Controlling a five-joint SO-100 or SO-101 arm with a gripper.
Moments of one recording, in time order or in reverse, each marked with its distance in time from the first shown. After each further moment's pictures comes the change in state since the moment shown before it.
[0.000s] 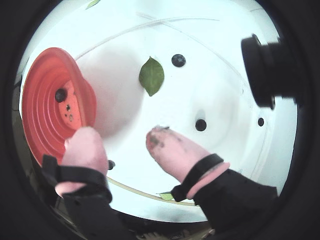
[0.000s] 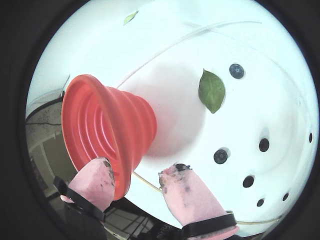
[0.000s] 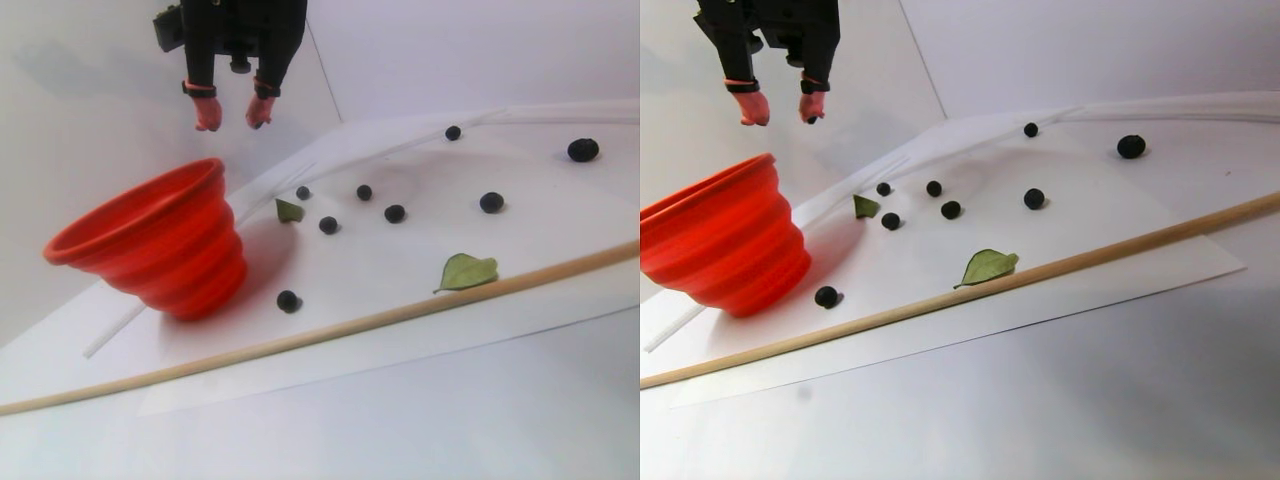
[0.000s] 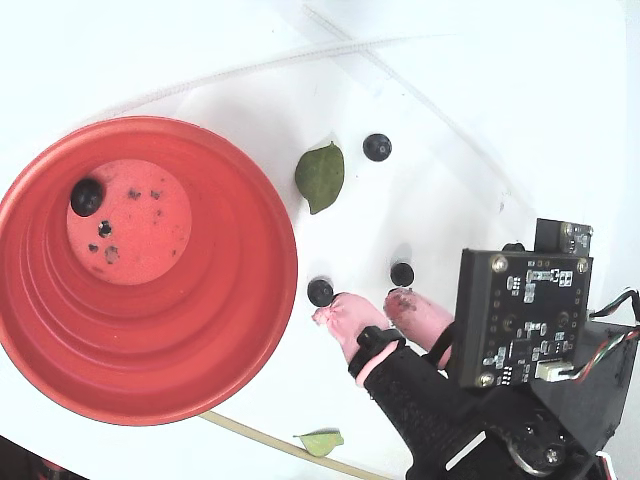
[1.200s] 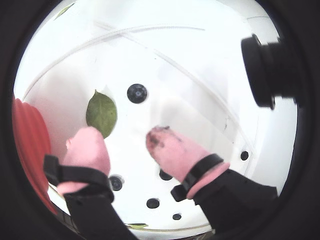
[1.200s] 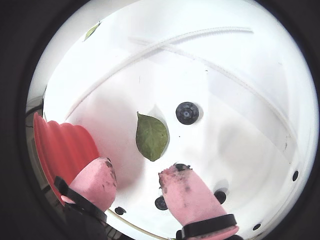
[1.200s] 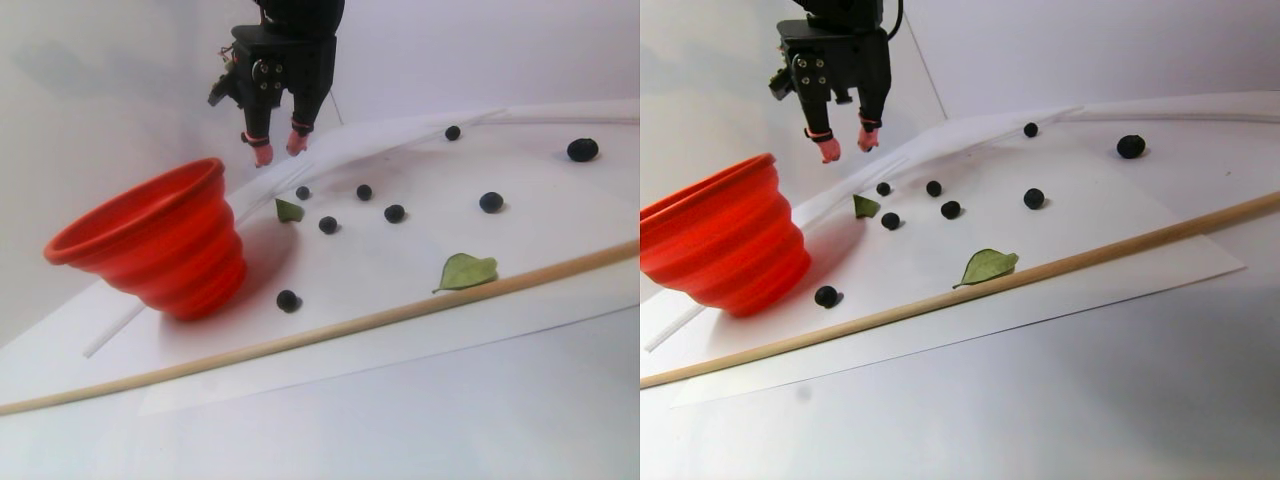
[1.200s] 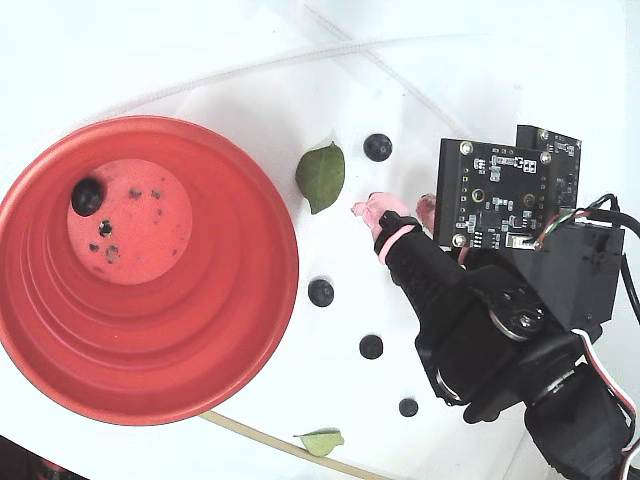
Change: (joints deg) arm 6.1 -24.2 -14.0 -15.4 -12.8
